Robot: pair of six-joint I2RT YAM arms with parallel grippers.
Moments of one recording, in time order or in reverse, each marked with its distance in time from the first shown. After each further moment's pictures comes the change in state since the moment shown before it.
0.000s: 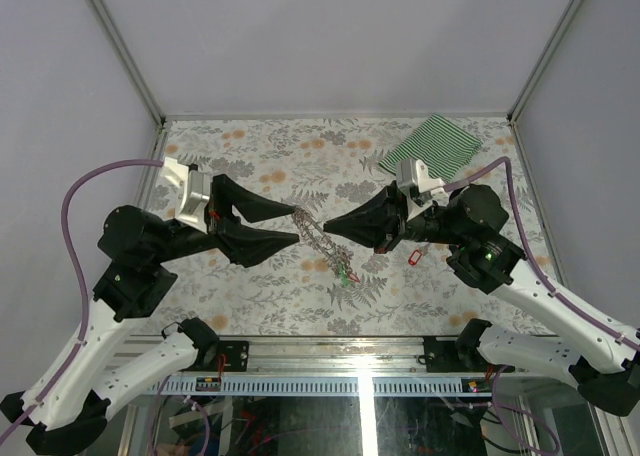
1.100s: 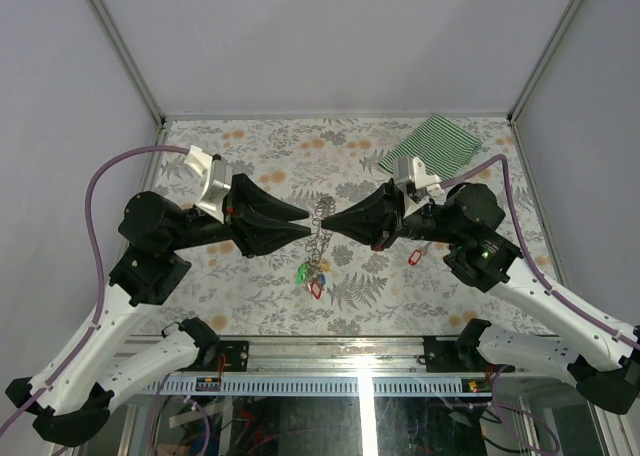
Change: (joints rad) left arm 0.000 0.070 -0.001 0.055 0.066 -0.036; right arm 0.000 0.017 0.000 0.015 0.024 0.009
